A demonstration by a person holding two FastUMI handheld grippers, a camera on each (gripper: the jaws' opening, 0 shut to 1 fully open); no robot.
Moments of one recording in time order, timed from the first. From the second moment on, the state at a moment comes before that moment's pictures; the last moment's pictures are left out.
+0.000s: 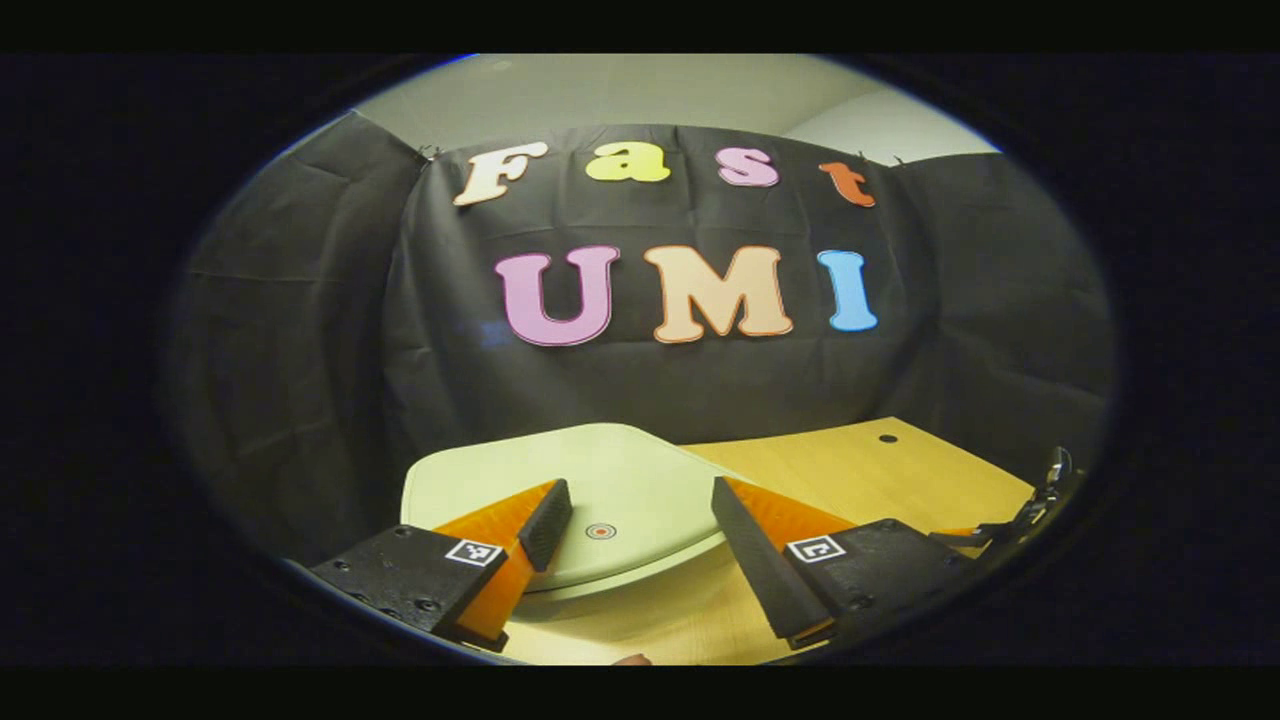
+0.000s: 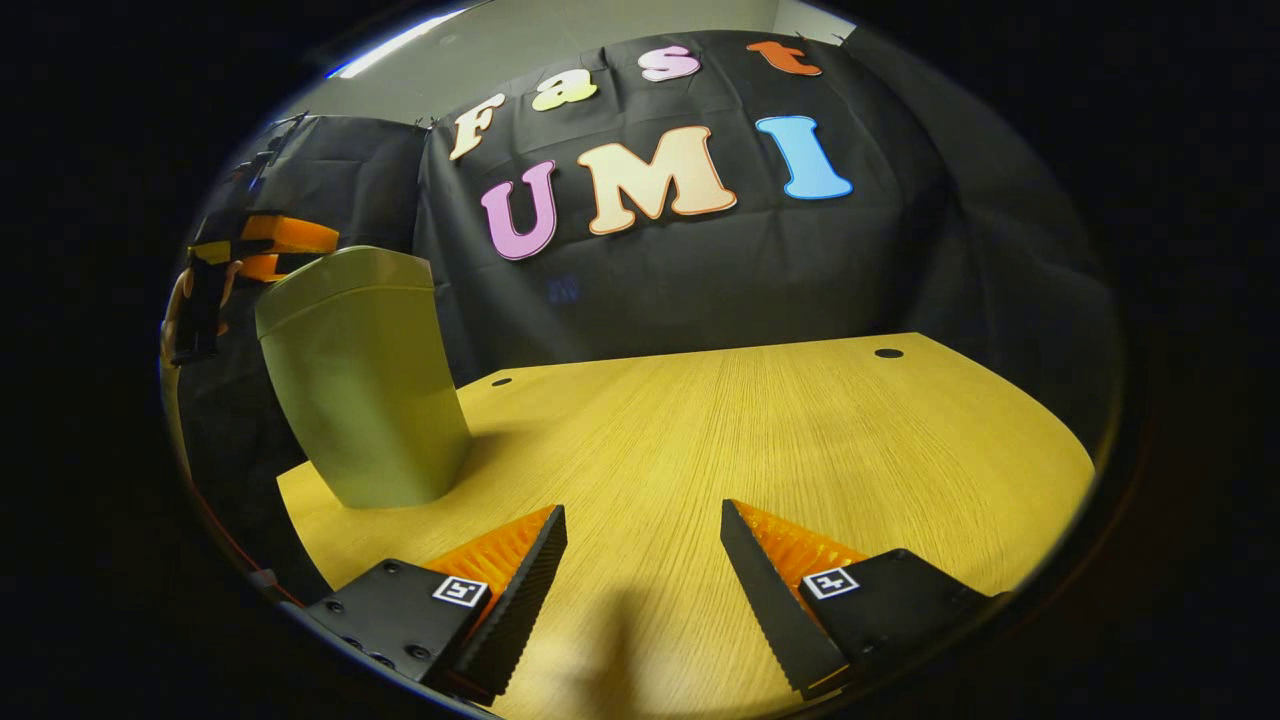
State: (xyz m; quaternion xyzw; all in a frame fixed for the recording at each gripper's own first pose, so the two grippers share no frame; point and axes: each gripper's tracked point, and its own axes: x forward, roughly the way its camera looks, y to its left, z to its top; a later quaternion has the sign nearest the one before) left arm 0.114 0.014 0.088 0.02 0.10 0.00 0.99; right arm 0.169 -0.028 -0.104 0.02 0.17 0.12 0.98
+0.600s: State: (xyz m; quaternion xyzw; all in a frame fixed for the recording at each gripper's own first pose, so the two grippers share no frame) left arm 0.112 0.015 0.089 0.01 0.05 0.03 1.00; right arm 0.169 -0.023 -0.104 0.02 0.17 0.13 0.98
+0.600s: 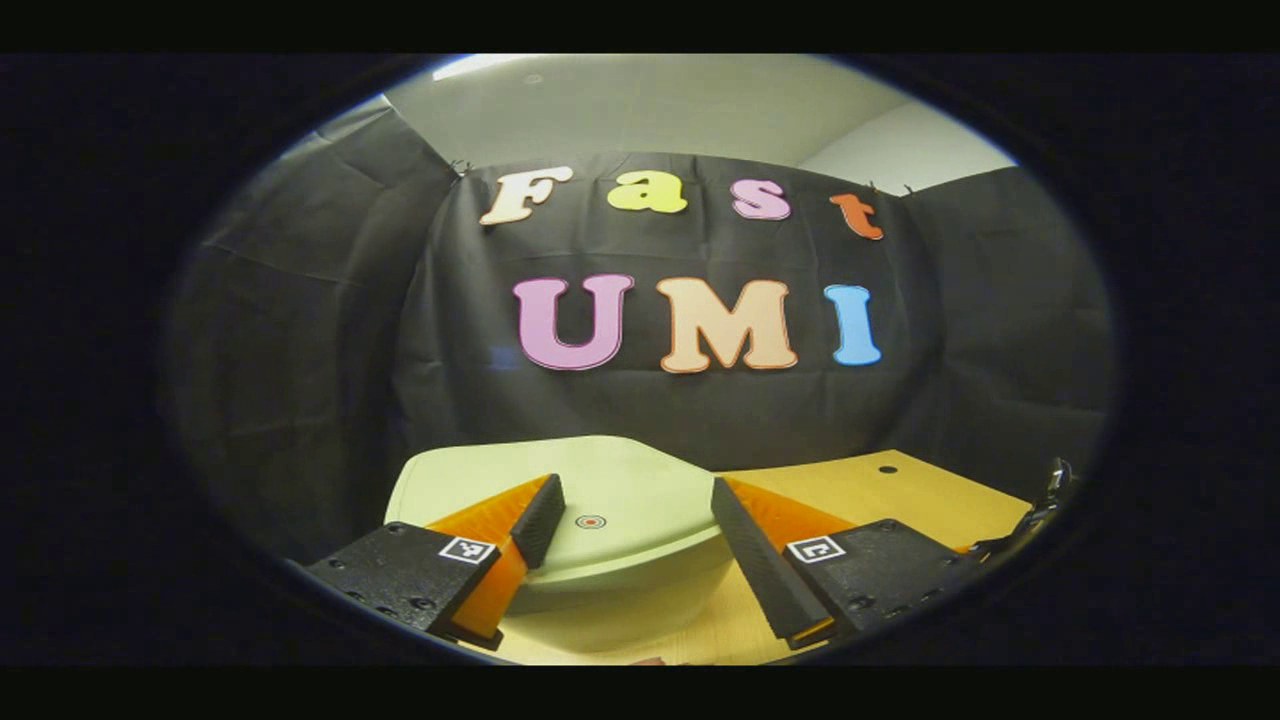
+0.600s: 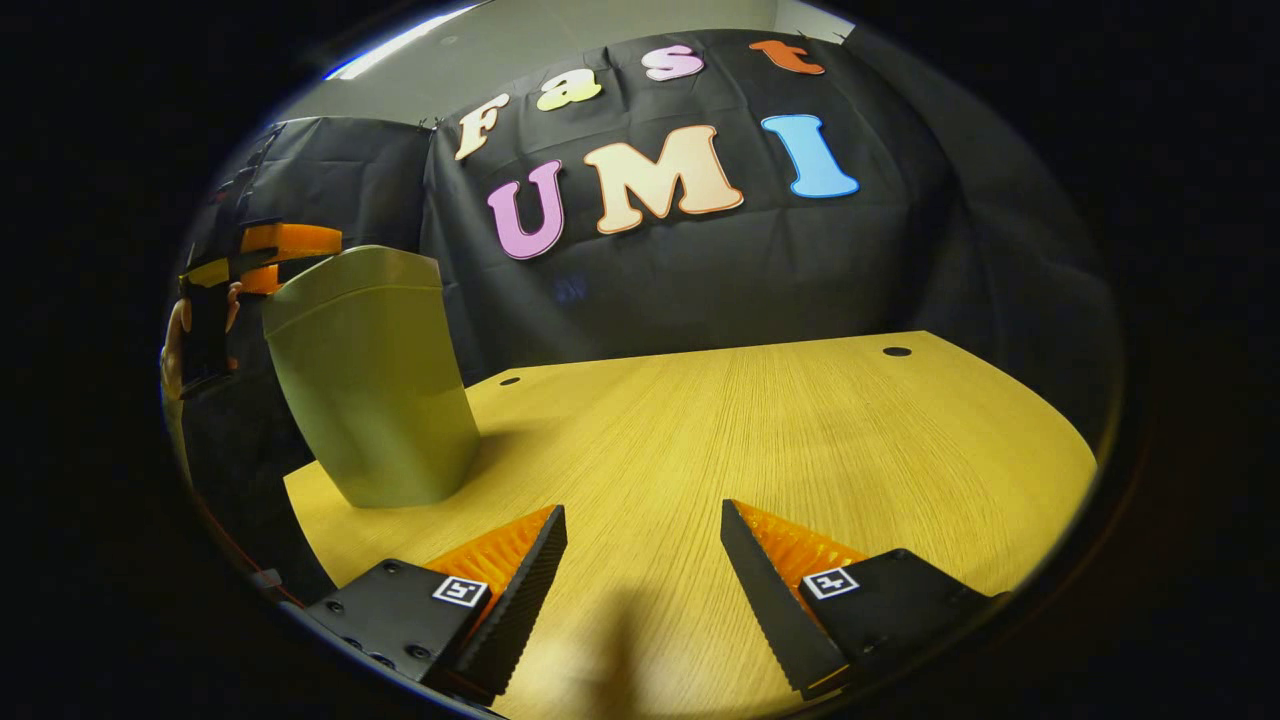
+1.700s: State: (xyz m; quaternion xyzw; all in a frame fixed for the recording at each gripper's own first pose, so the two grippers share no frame) left arm 0.107 0.010 0.106 0.03 0.02 0.03 1.00; right arm 0.166 -0.019 -0.105 0.03 0.17 0.13 0.98
